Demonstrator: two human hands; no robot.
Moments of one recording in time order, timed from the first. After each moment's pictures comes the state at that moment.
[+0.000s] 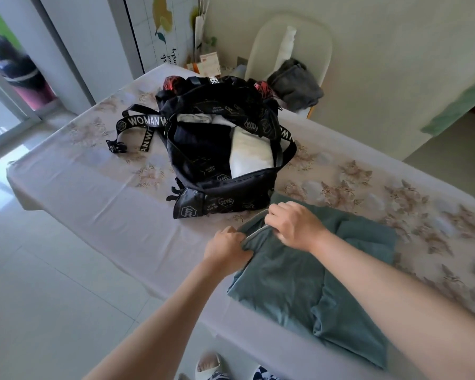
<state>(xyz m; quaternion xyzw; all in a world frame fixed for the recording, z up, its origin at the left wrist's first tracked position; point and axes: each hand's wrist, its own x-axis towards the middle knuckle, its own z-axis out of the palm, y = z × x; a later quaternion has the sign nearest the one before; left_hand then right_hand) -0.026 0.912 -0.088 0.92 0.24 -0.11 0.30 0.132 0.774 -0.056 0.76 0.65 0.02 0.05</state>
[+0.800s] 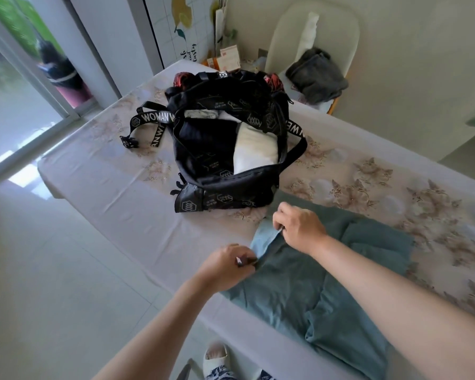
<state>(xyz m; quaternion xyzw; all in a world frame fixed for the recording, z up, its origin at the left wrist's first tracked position) -0.048 0.880 -0.089 0.88 0.22 -0.12 0.41 0.153 0.750 -0.091 0.83 0.55 -0.09 -0.10</state>
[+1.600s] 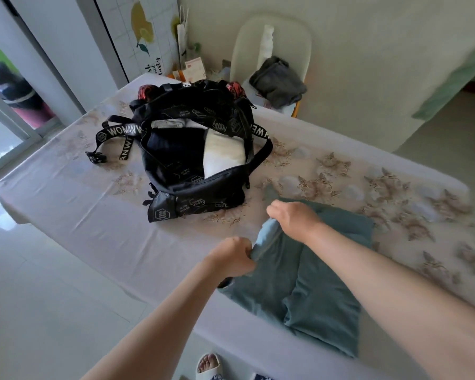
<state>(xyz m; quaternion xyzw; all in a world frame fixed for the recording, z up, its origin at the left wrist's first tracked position) 0.009 0.841 -0.051 0.89 0.19 -0.25 0.32 0.174 0.711 -0.065 0.84 0.54 -0.09 0.01</state>
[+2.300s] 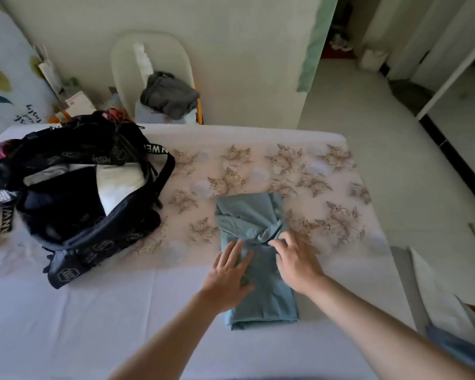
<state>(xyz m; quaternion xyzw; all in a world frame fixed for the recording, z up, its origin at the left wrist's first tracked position) 0.039 0.707 -0.112 0.97 -0.12 -0.18 0.14 0.096 0.499 -0.101 0.97 0.20 -0.10 -0.12</state>
